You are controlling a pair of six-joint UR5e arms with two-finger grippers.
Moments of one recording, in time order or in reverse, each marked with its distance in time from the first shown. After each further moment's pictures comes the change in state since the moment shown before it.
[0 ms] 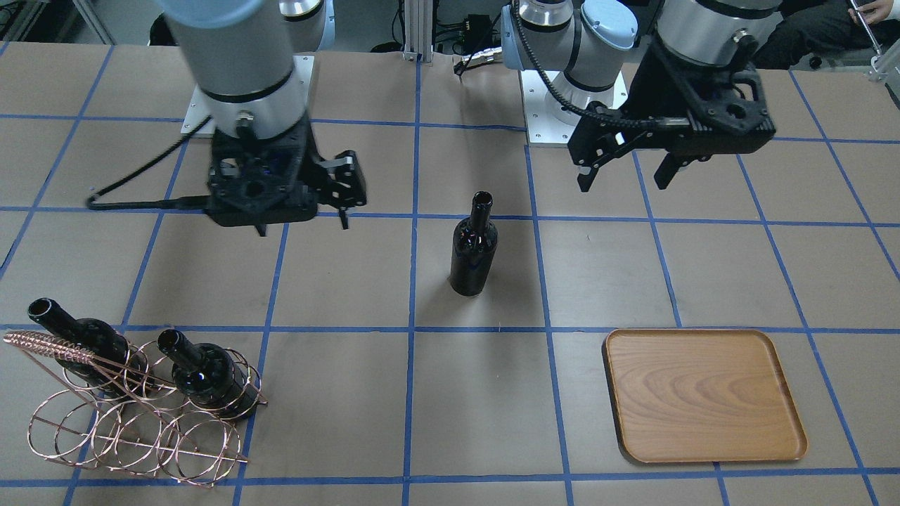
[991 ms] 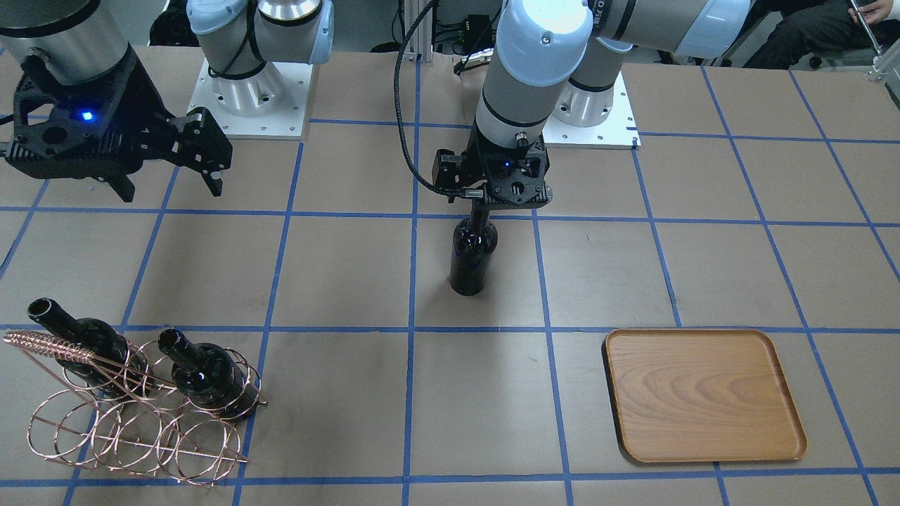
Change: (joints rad) left arm -0.207 -0.068 -0.202 0.072 -0.067 -0.165; right arm -0.145 -0.111 0.056 0.058 -0.009 -0.128
